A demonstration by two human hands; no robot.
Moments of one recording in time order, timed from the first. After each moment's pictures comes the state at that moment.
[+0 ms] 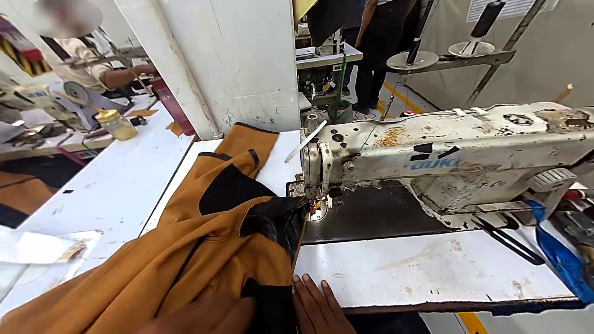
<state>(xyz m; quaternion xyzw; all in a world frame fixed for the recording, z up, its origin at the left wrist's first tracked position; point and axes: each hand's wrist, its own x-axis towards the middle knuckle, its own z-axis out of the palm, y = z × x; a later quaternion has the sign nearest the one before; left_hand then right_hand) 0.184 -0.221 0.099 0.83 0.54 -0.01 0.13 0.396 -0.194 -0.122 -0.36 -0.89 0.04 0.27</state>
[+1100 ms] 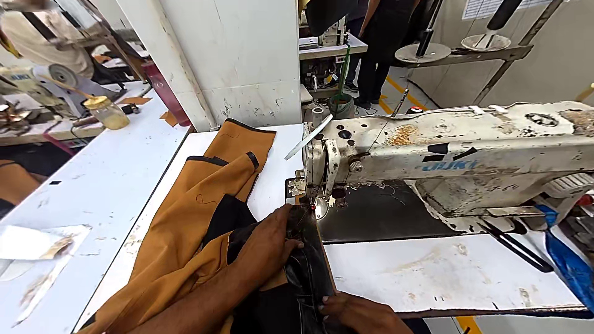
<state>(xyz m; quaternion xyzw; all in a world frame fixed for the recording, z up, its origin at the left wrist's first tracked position) 0.206 -0.076 -0.056 0.76 0.61 0.12 0.17 0.476 -0.153 -0.107 -0.24 -0.85 0.35 0.31</state>
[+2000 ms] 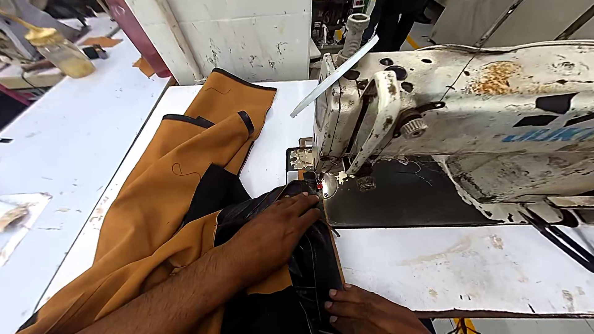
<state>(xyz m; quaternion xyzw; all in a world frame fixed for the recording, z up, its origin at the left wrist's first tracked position) 0.209 -0.070 -0.069 0.89 0.43 0.06 0.11 0.482 -0.151 -0.121 -0.21 -0.87 0.32 0.32</state>
